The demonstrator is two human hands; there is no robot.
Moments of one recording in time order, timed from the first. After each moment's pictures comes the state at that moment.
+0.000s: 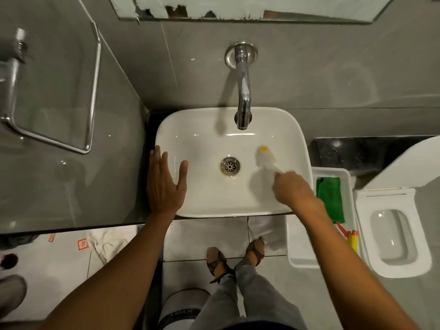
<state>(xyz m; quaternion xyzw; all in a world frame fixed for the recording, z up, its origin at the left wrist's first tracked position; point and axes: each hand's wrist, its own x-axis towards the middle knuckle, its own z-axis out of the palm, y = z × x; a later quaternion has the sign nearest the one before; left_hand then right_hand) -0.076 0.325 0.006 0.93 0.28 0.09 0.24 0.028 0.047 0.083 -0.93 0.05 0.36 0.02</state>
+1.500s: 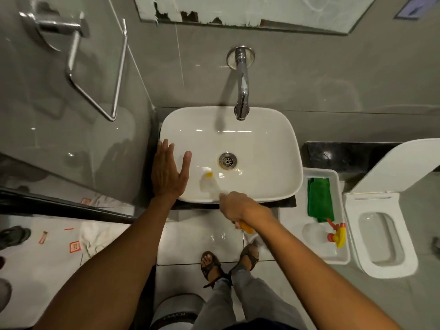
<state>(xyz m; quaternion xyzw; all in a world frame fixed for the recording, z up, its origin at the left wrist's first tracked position) -0.086 0.330 -0.002 0.92 0.25 0.09 0.30 -0.077 0.131 0.115 -0.87 -0.04 0.48 0.12</state>
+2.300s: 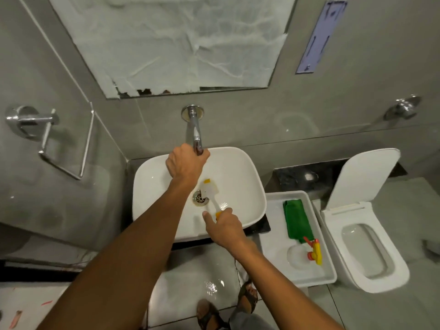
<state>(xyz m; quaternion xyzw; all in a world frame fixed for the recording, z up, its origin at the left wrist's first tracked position) 0.047 0.214 0.154 0.92 0.25 0.09 0.28 -0.079 0.082 0.117 -0.89 0.11 0.28 0.33</state>
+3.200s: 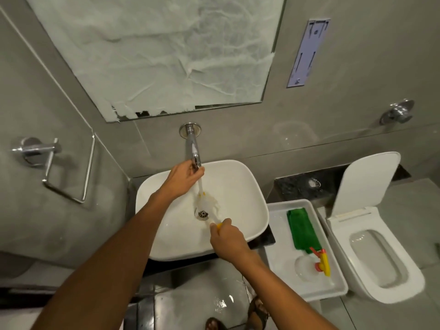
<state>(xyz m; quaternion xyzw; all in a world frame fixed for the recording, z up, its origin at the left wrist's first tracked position) 0.056 0.266 0.139 0.90 0.03 -0.02 0.43 -0.071 0.081 0.119 -0.89 0.08 0.27 0.34</state>
